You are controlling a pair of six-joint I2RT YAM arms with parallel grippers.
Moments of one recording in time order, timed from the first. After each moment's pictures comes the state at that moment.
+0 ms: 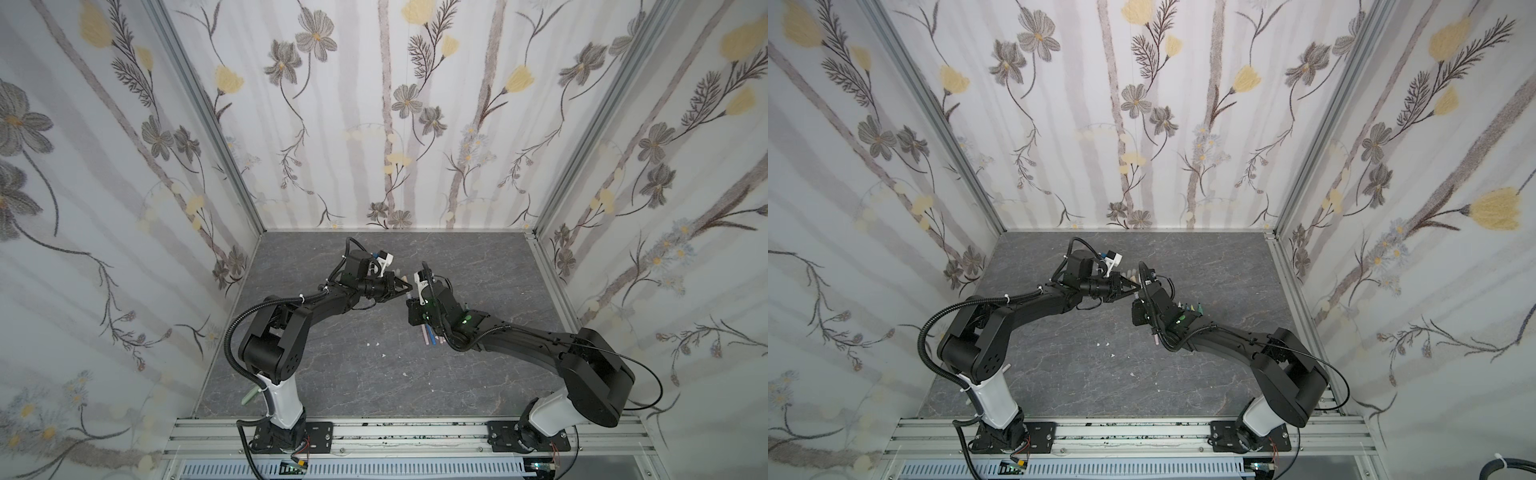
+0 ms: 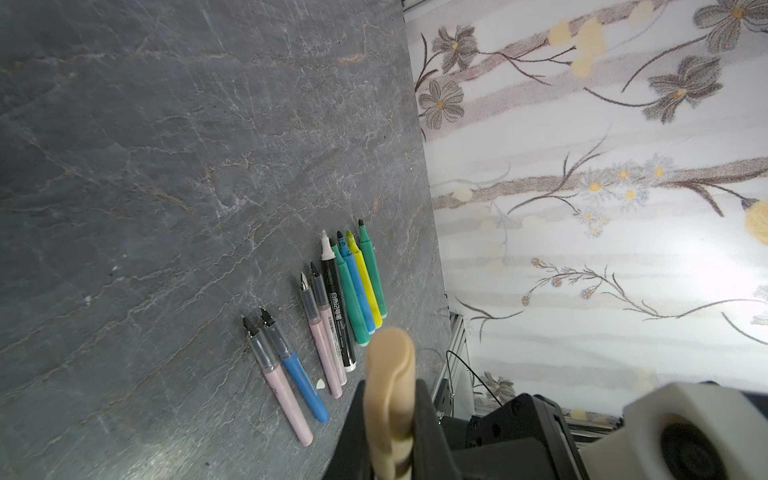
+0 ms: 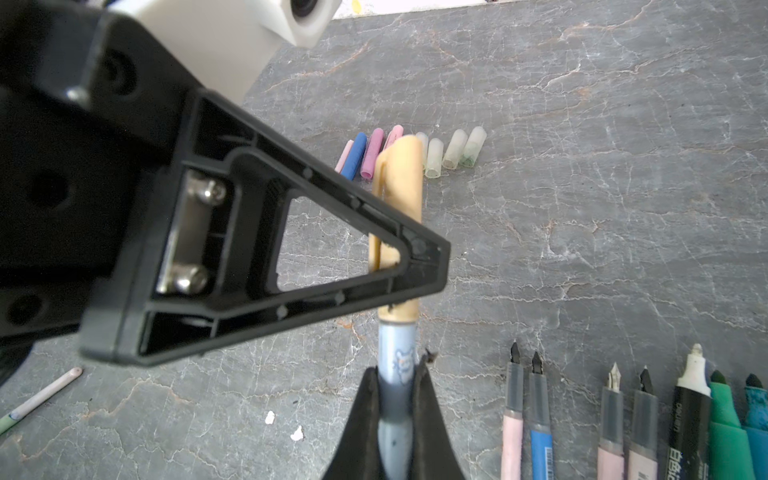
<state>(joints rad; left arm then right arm) -0.44 1.81 1.06 0.23 0.82 -0.85 0.84 1.53 0.90 0.02 0.15 0.50</state>
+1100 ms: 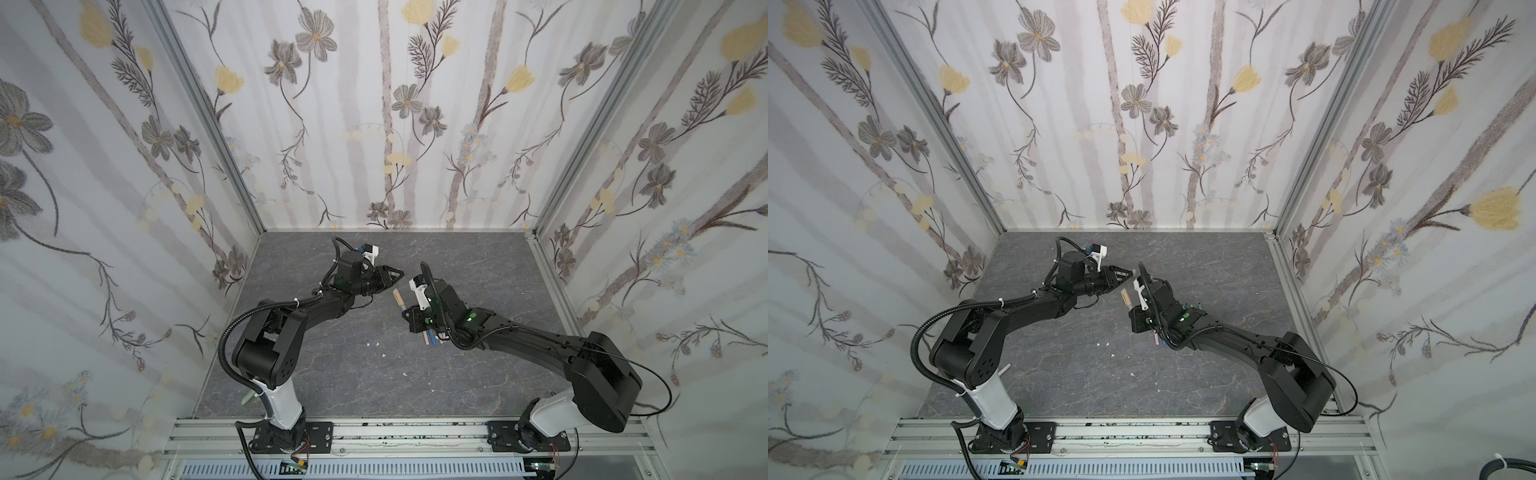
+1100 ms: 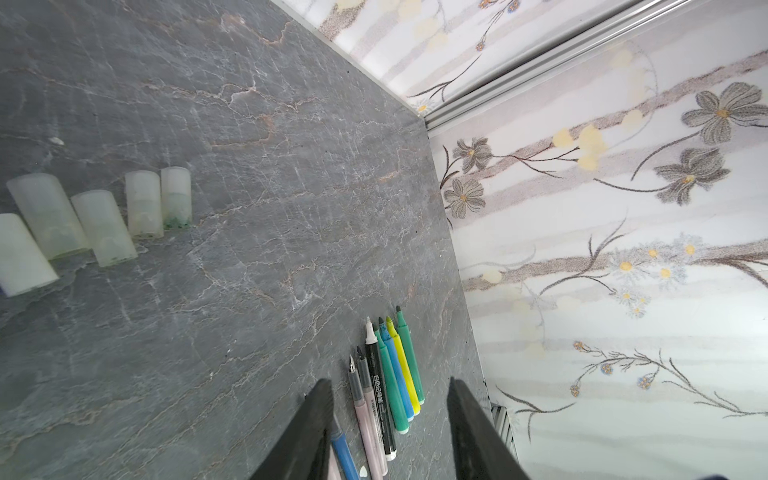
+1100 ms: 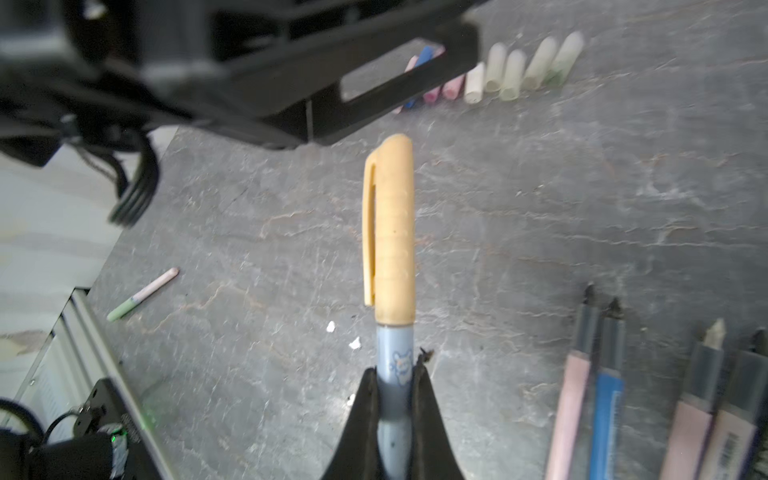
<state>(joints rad) -0.42 1.76 0.98 0.39 0.60 -0.86 0.80 1.50 0.92 -0.11 -0.07 0.50</state>
